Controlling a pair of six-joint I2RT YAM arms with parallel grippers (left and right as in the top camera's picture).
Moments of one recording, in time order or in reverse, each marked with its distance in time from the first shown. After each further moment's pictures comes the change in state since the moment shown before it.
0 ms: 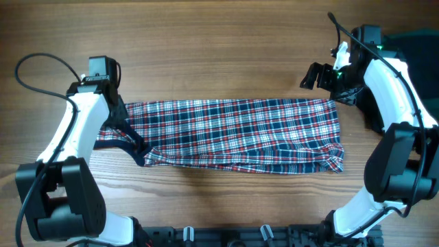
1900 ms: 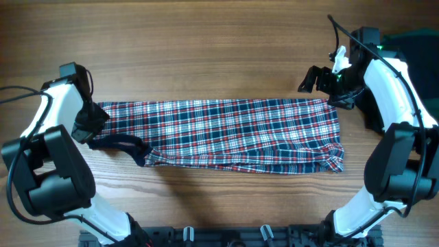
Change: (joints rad) left arm 0.221 0.186 0.092 -0.106 0.129 -0.216; right arm 0.000 0.000 0.000 -0.058 -0.033 0.001
